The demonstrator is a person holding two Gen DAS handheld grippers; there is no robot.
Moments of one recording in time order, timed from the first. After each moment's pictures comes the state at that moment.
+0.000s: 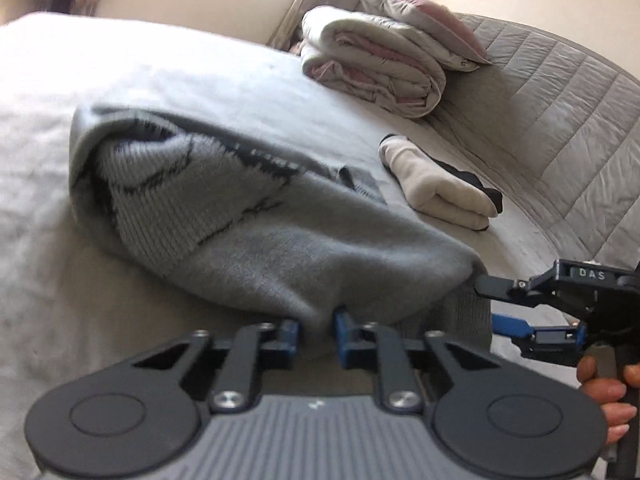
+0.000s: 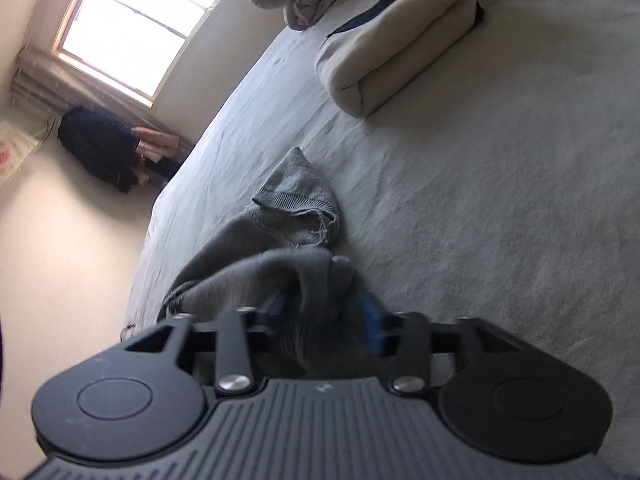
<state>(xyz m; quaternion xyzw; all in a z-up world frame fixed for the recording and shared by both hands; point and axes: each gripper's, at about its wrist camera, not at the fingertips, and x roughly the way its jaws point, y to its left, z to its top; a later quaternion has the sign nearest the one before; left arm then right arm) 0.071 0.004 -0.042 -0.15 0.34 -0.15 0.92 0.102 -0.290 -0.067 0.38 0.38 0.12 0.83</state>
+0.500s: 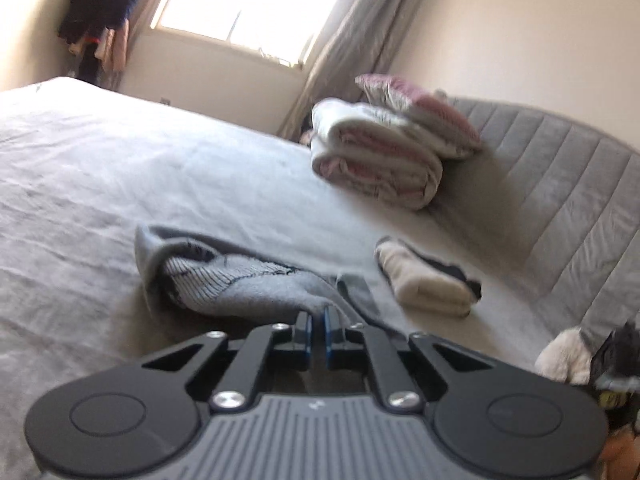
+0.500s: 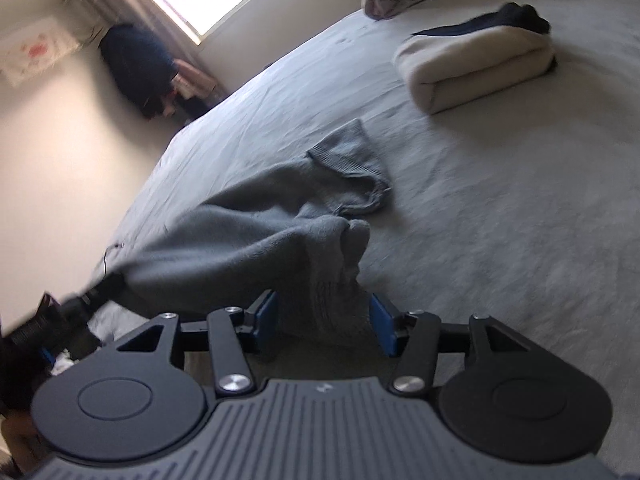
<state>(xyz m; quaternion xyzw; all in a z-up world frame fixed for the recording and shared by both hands) 0.018 0.037 0.033 -0.18 0.22 -0.11 0.95 0.073 -0.247 -0.042 0.25 0.38 0.18 0.87</state>
